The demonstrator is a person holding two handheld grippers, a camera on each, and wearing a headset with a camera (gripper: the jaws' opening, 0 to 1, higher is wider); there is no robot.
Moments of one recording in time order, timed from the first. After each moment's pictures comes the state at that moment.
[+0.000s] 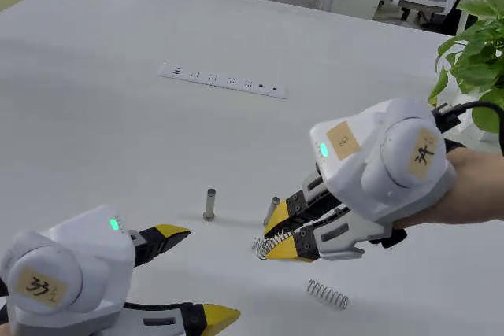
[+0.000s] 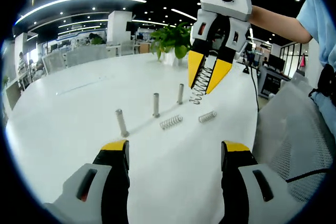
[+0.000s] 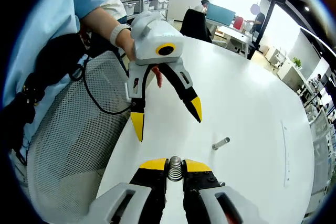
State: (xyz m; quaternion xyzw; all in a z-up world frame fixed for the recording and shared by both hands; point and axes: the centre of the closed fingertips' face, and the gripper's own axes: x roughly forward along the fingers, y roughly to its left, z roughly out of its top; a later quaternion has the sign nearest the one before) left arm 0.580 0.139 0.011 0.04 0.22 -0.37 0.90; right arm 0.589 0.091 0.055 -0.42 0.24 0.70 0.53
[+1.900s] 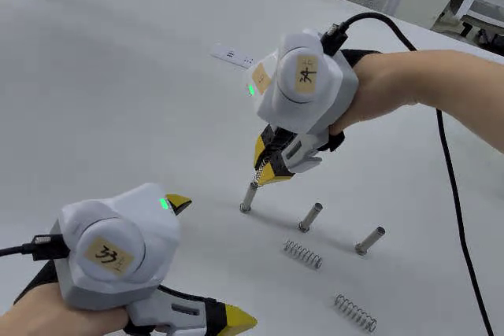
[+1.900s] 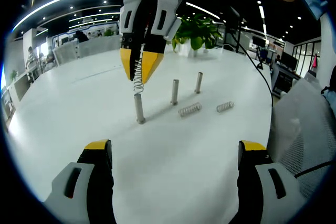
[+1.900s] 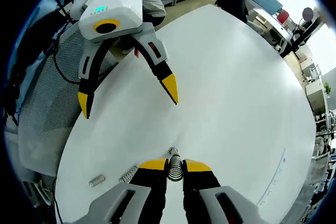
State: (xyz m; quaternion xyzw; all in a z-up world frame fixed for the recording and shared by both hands) left arm 0.590 0.156 -0.008 0.05 0.25 -0.33 0.91; right arm 0.667 0.162 0.025 -0.58 0.25 0.69 0.36
